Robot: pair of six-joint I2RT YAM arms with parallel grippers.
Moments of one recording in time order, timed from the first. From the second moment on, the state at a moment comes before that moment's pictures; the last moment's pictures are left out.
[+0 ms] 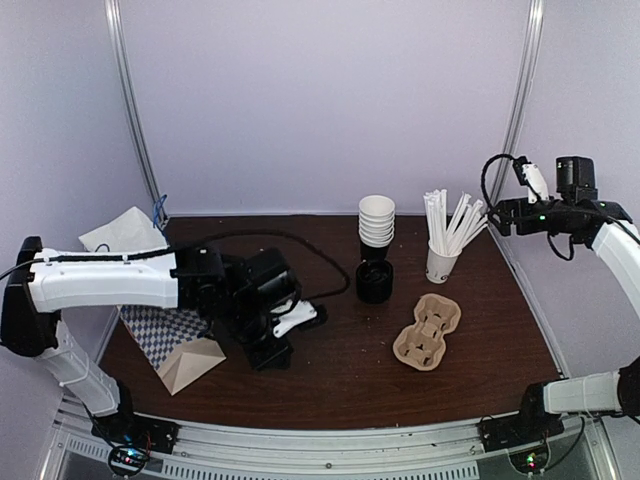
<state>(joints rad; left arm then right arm) -1.15 1.56 1.30 -0.91 0.13 -0.11 -0.04 1.12 1.18 -0.61 -0.23 -0.13</state>
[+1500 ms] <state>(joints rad) -0.73 1.73 1.40 -0.57 -0.21 -0.16 0.09 1.25 1.25 -0.67 -0.37 -0.30</state>
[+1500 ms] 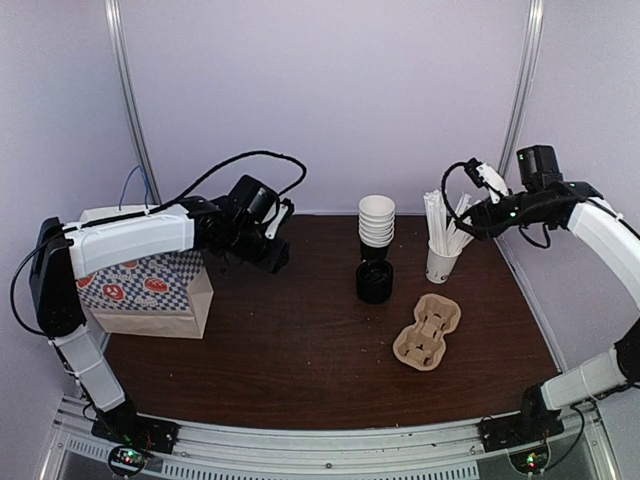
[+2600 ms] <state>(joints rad) -0.76 1.60 1.30 -0.44 0.18 -0.12 0.47 2.14 2.21 -1.00 -0.20 -0.53</state>
